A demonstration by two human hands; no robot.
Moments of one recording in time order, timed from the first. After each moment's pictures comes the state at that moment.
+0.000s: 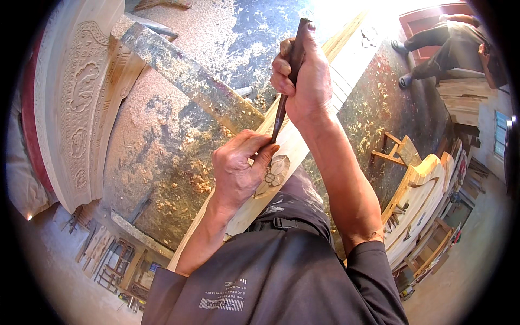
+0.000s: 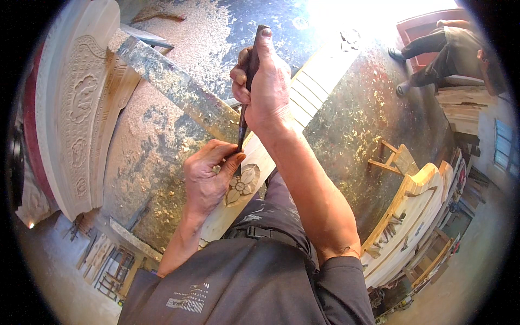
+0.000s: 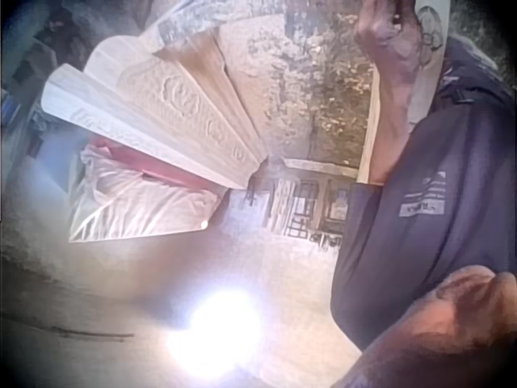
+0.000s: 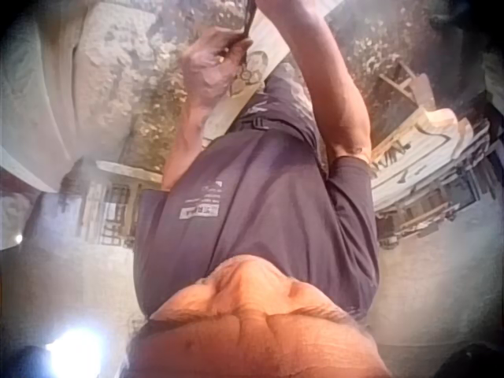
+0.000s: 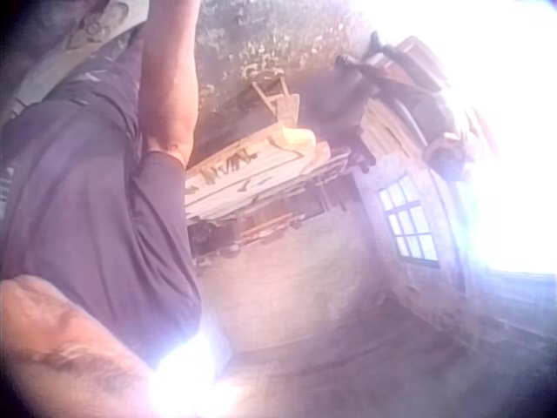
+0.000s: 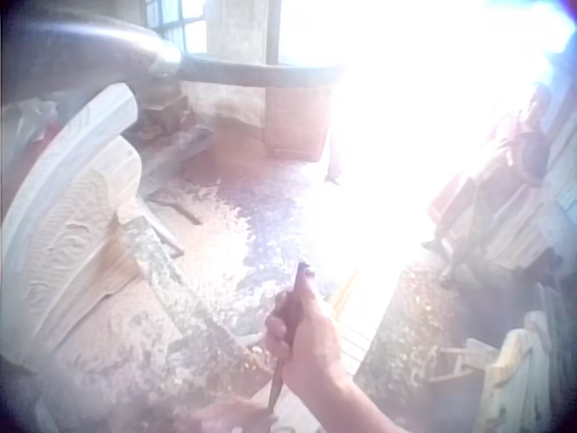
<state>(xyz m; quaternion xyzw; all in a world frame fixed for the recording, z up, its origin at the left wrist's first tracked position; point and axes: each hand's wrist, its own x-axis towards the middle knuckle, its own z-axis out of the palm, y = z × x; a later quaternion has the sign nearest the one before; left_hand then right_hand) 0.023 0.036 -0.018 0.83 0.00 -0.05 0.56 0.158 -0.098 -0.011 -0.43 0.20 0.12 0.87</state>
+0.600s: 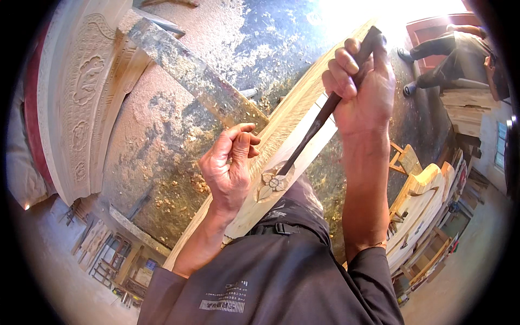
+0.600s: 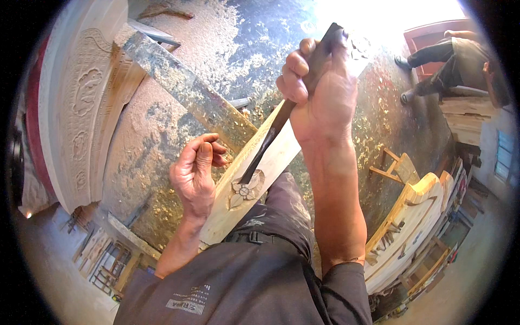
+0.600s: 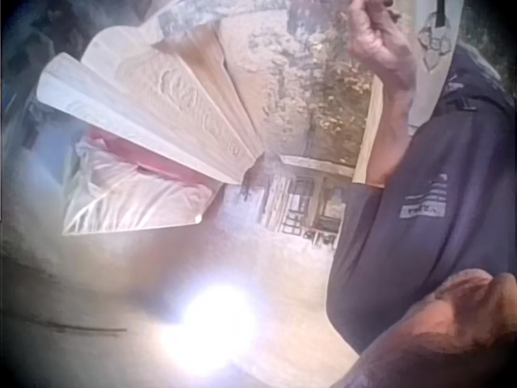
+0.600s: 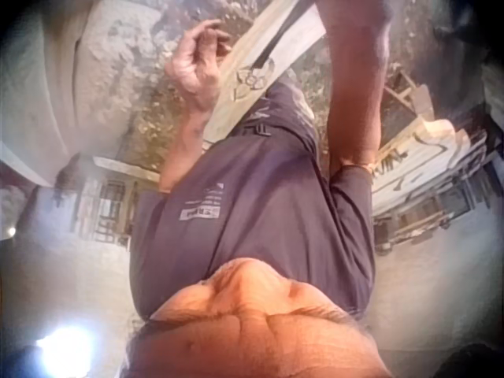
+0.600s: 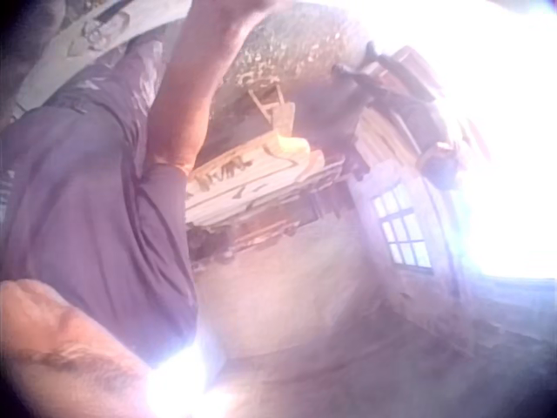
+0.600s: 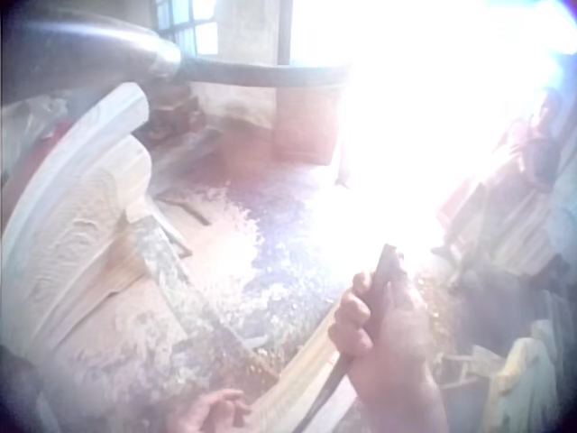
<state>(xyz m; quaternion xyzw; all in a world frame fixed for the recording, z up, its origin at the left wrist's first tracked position) 0.016 0.043 -0.022 0.73 0.15 0.03 0.66 0.162 -0.145 0.027 -0.34 0.17 0.08 0.92</state>
